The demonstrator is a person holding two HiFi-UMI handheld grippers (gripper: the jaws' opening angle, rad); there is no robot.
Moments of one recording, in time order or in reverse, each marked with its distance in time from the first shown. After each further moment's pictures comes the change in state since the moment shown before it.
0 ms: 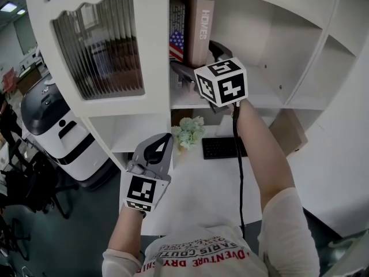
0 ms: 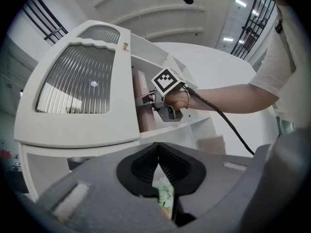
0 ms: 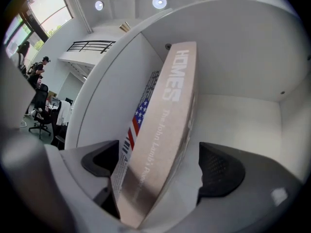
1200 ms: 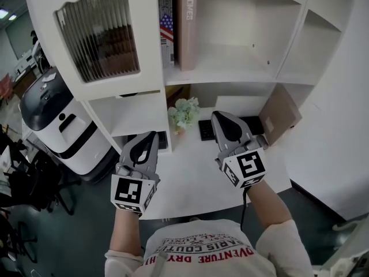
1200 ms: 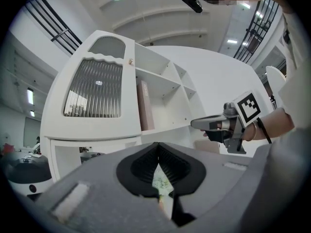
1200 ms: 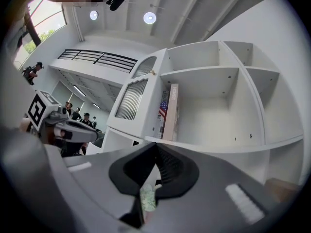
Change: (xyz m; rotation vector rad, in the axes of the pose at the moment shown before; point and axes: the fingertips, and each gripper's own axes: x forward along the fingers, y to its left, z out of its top) left arm -0.081 -0.019 0.004 -0.054 0.002 0.028; right arm -0.227 0.101 -0.101 0.093 -0.122 -0.141
